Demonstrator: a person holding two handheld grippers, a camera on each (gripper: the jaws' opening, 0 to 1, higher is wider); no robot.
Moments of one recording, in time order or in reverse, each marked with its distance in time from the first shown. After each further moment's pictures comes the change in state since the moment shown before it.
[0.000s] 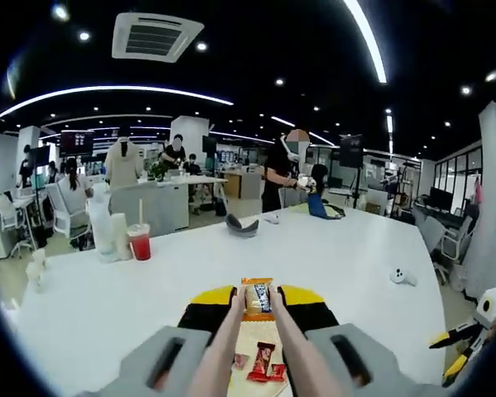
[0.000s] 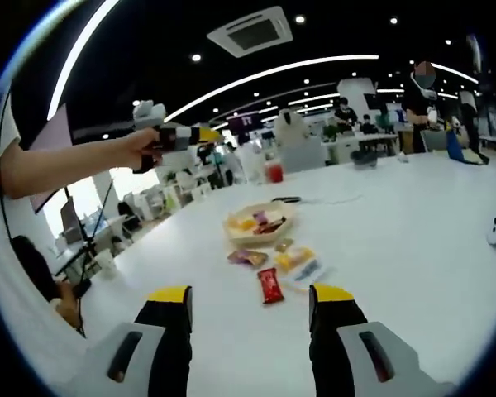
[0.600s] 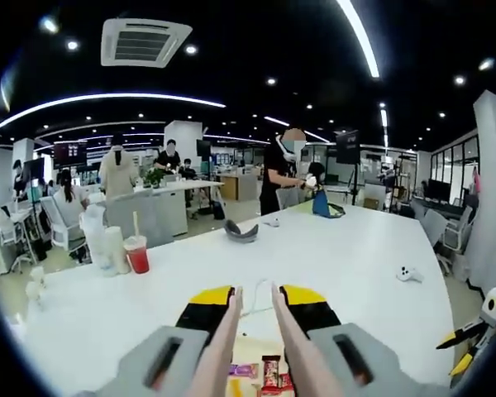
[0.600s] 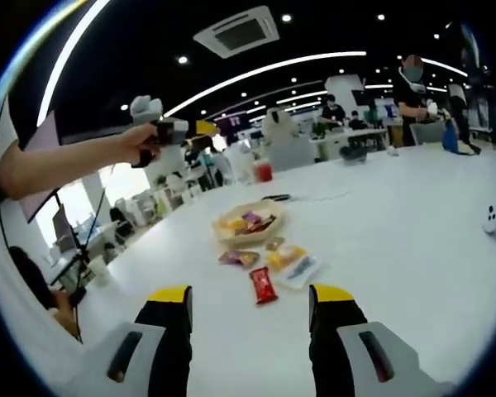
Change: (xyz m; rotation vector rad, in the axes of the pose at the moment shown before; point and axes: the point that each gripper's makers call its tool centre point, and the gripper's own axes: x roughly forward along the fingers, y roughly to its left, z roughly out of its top) left arm 0.017 0.006 0.007 0.058 0.003 -0.008; right arm 0.005 -0.006 -0.005 0.042 0.002 -0.036
